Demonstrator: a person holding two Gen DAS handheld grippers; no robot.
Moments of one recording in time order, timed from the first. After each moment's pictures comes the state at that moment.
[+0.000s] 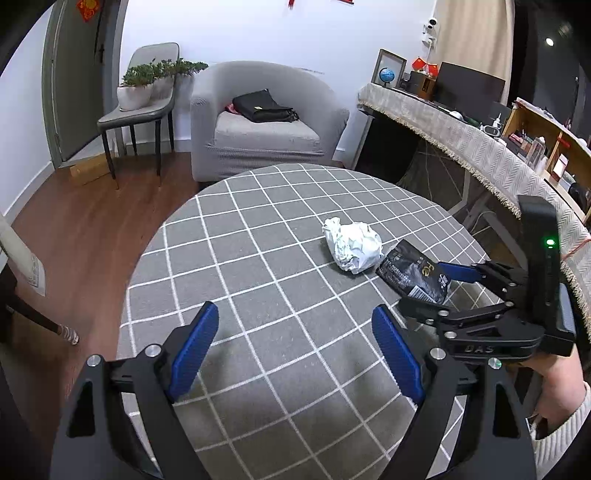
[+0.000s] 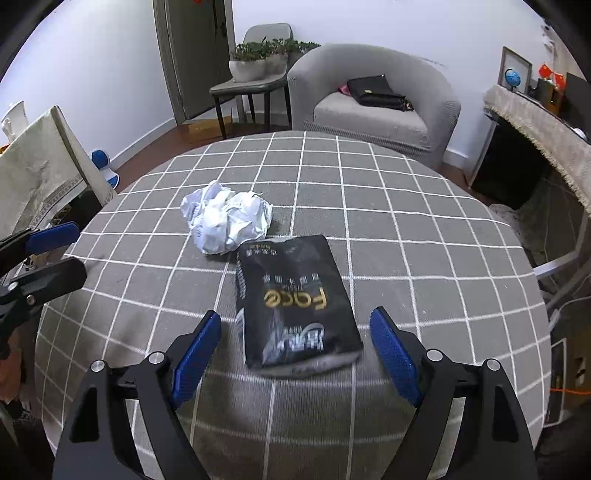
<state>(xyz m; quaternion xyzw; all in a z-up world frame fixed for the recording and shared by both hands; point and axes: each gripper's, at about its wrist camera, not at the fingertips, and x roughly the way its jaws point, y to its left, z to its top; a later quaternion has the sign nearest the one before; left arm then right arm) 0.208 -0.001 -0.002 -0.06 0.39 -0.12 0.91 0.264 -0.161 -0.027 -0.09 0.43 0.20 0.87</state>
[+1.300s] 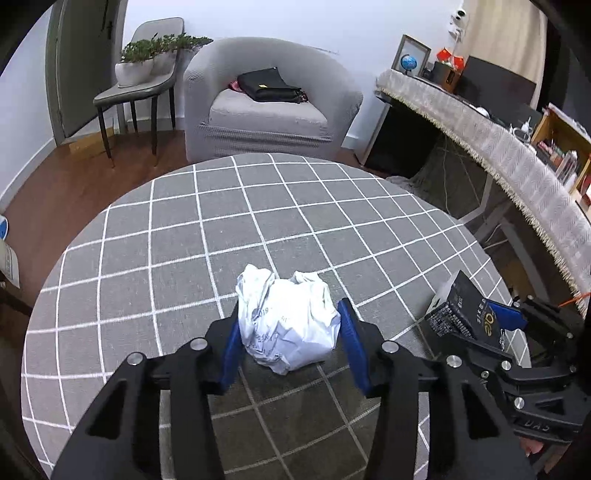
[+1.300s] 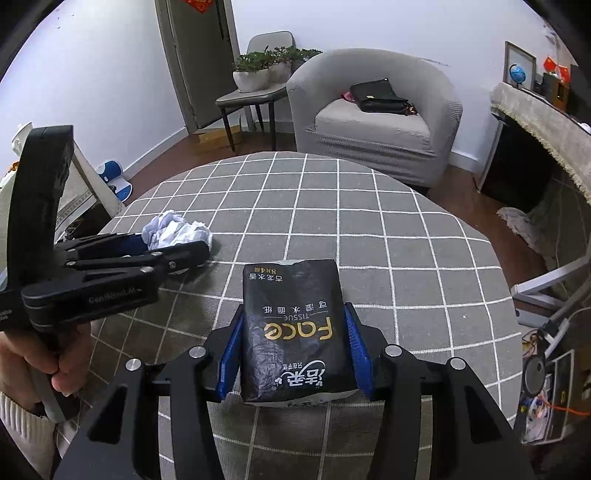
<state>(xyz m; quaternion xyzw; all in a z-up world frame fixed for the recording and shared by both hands) 0.301 -0.068 -0.026 -0.08 0.42 -0.08 0.90 0.283 -0.221 -0.005 -0.05 0.43 0.23 0.87</state>
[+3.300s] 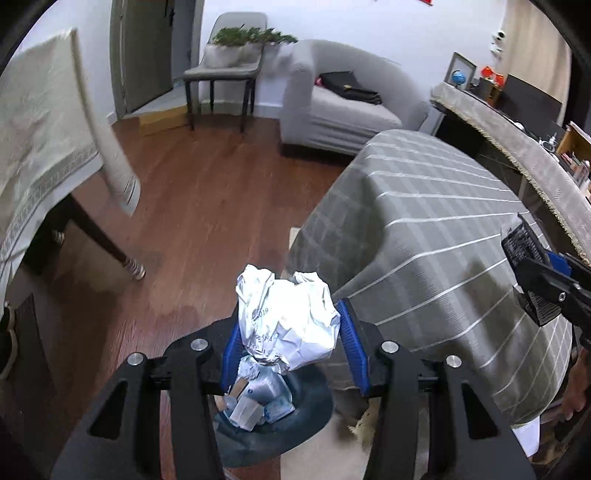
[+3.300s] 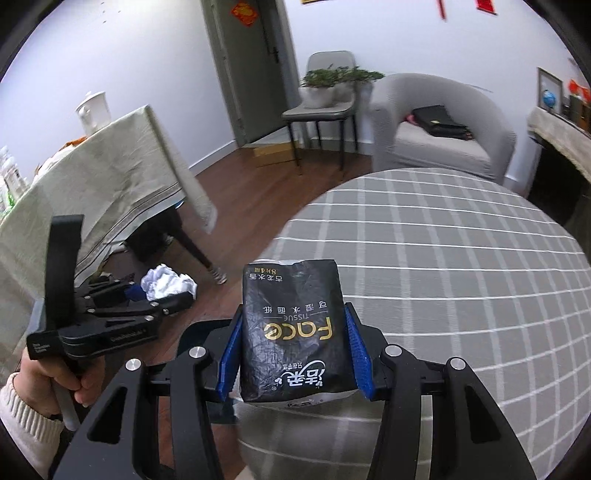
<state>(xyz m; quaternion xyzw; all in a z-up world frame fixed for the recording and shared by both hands) 0.105 0.184 -0.049 -0.09 0.44 0.00 0.89 0.134 -0.001 0.007 -0.04 0.39 0.30 0.87</state>
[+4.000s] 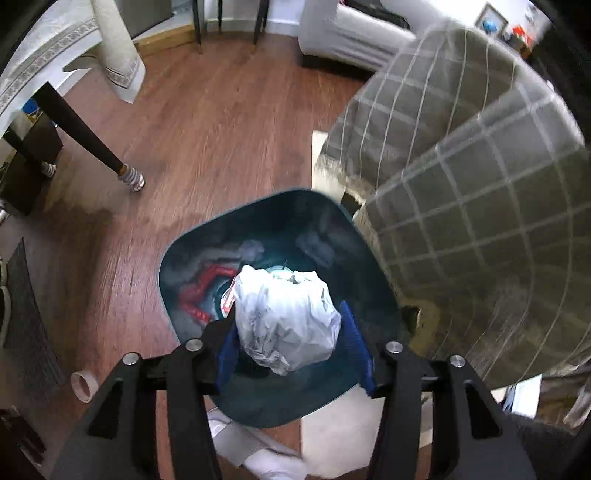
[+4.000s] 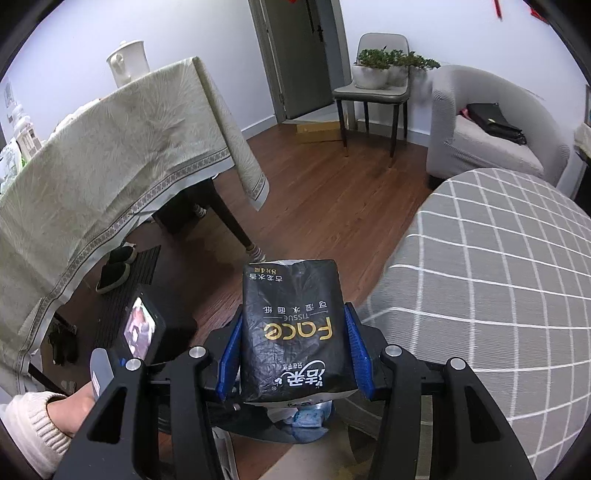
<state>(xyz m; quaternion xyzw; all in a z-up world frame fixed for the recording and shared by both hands) 0.083 0.218 -0.164 -0.09 0.57 -0.01 0.81 0.130 0.100 -0.022 -0.07 0.41 0.36 0.84</state>
